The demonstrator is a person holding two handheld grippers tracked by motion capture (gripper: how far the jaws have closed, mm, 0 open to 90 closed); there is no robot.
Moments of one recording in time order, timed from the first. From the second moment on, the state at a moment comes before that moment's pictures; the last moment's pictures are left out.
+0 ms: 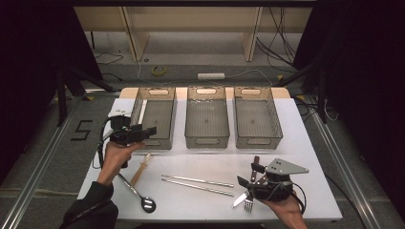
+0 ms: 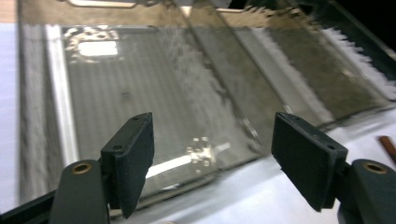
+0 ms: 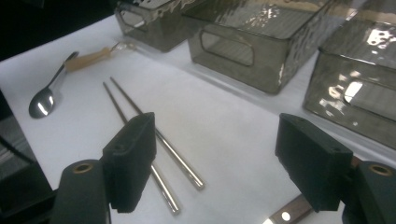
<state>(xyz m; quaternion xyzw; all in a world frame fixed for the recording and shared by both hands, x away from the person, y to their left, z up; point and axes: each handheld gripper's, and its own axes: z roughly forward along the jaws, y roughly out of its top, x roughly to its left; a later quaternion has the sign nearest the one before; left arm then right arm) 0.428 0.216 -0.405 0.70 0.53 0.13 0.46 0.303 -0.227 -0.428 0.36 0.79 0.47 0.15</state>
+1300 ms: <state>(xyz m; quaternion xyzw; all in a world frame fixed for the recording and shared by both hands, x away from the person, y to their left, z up) 0.322 0.185 -0.425 0.74 0.40 0.14 0.52 0.357 -0.170 -0.418 0.22 0.94 0.26 0.06</state>
